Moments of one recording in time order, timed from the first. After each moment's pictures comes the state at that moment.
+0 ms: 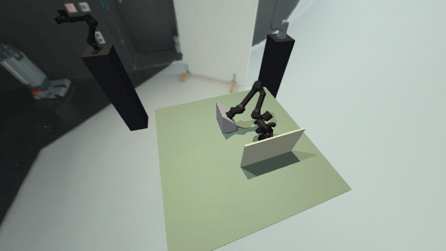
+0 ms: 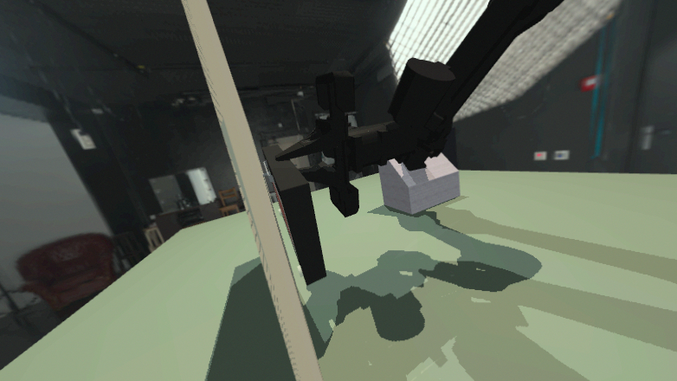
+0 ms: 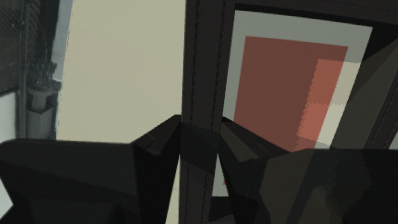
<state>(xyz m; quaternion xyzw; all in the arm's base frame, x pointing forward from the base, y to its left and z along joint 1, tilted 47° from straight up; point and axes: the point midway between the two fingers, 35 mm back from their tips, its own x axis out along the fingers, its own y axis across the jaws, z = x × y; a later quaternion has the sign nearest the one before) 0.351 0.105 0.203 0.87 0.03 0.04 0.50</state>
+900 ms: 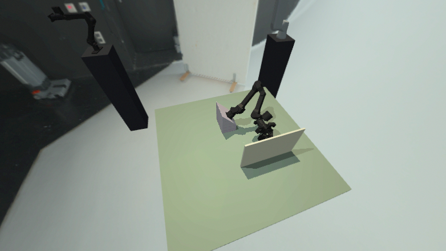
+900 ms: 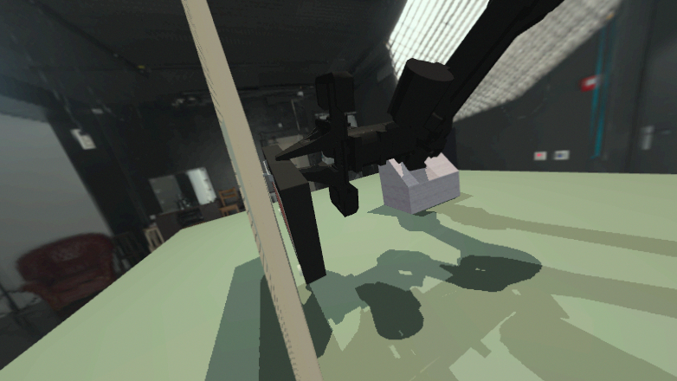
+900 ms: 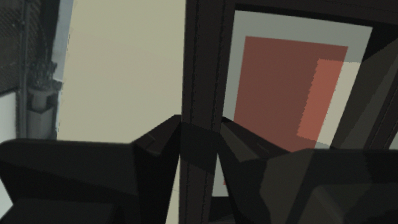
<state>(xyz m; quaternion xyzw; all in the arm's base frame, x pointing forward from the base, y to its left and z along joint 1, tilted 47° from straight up) 0.351 0.104 0.202 0.87 0.03 0.04 0.50</state>
